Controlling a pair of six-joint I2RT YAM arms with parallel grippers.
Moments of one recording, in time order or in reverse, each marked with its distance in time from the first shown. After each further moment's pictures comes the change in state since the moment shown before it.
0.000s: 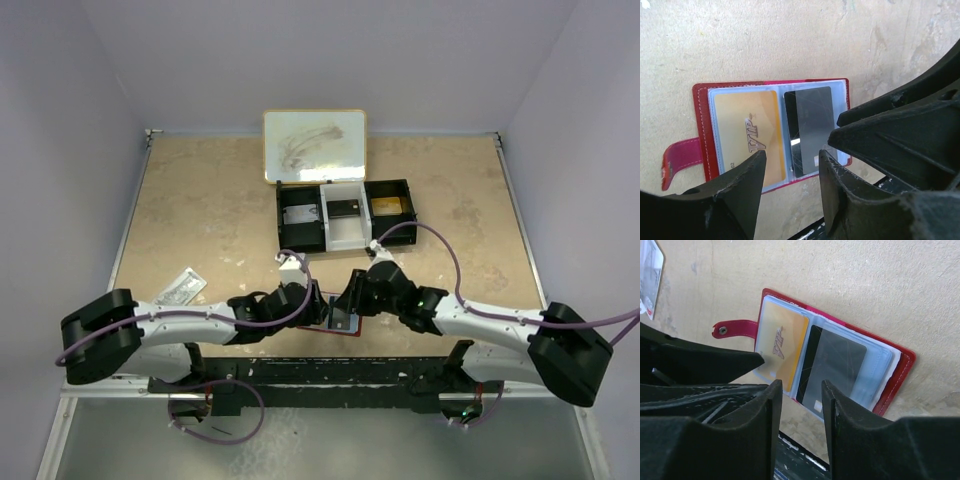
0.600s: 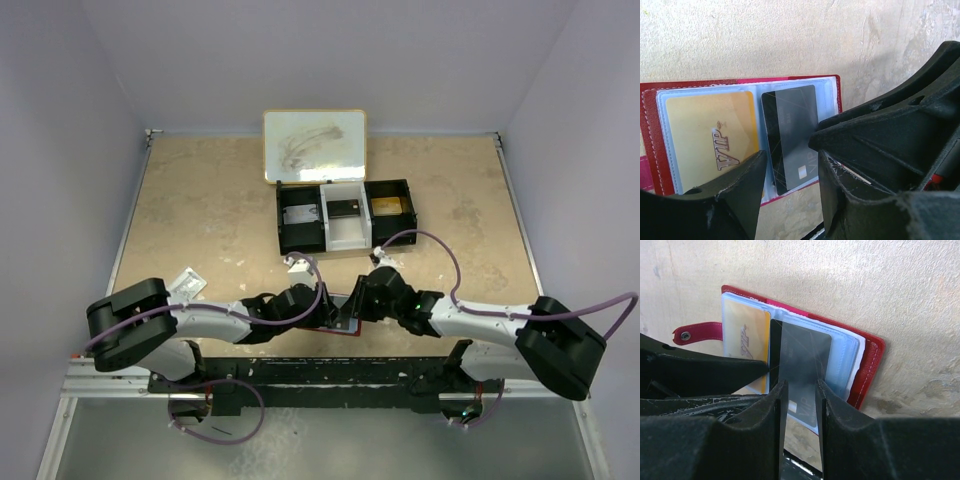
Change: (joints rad) left arm 0.010 0.183 -0.016 0.227 0.093 -0.058; right arm 0.000 0.058 -0.049 0.025 0.023 0.066
